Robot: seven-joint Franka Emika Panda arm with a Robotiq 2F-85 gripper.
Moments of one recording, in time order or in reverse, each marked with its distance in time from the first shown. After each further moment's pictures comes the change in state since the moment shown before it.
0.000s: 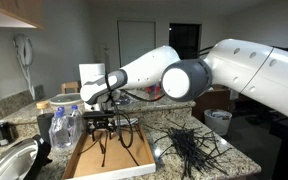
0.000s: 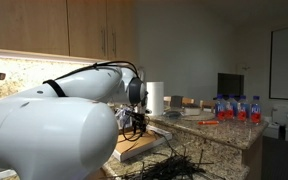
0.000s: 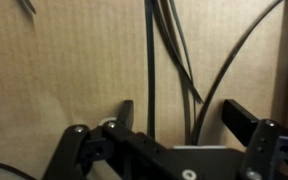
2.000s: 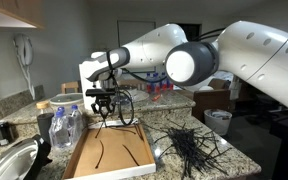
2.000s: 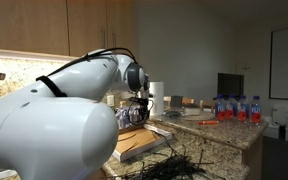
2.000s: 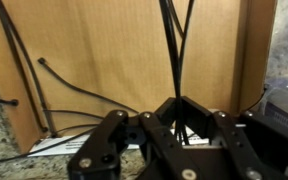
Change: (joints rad) arm 0.020 -0.150 -0.103 0.002 -0.003 -0.073 0.020
